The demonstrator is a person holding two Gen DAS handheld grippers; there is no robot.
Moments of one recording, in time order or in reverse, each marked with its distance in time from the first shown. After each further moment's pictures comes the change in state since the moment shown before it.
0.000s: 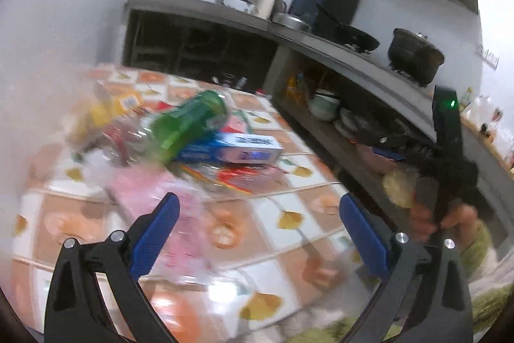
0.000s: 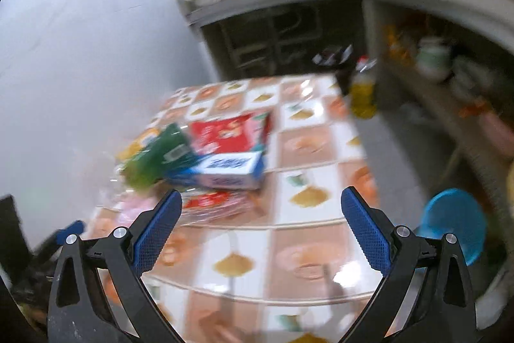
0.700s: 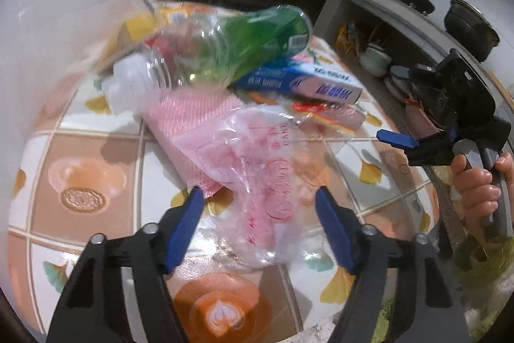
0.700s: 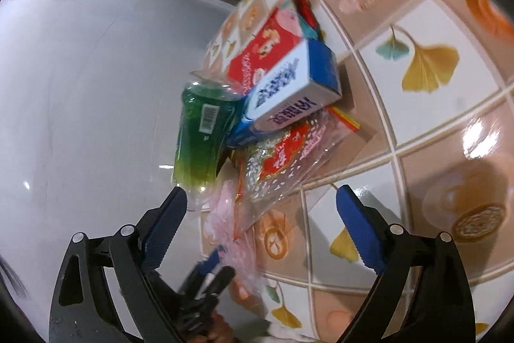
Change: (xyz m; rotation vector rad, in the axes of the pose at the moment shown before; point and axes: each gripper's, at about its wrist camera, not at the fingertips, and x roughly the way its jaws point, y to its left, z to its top) left arm 0.064 0.061 -0.034 -0.101 0.276 0.140; right arm 0.123 -0.013 -0.029 0.595 0.395 0.426
